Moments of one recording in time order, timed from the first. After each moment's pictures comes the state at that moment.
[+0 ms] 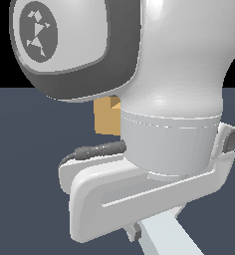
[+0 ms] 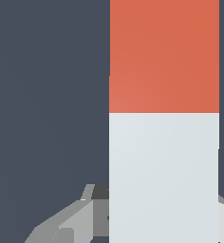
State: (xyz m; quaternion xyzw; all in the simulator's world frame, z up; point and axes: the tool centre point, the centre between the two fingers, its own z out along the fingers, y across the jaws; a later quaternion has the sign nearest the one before) arm 0.047 -0.175 0.020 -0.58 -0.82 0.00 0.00
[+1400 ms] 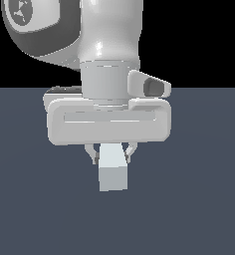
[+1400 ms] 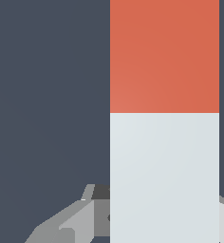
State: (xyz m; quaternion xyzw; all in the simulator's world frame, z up) arm -0.011 -0.089 0.069 -0.67 -0.74 0.00 0.00
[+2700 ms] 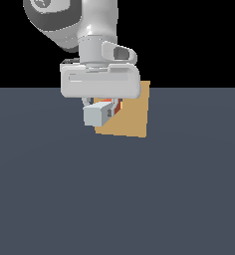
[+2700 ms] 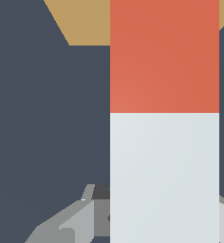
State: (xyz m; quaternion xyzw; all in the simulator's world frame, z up) arm -0.044 0.032 0.132 -0.78 -0.63 0.00 0.00
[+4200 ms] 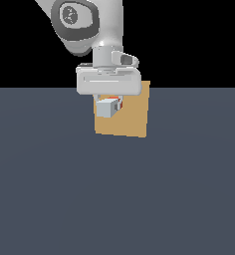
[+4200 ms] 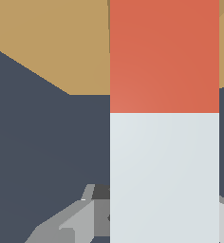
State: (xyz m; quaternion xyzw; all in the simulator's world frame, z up) arm -0.027 0.110 0.134 -0.78 -0.63 0.00 0.00
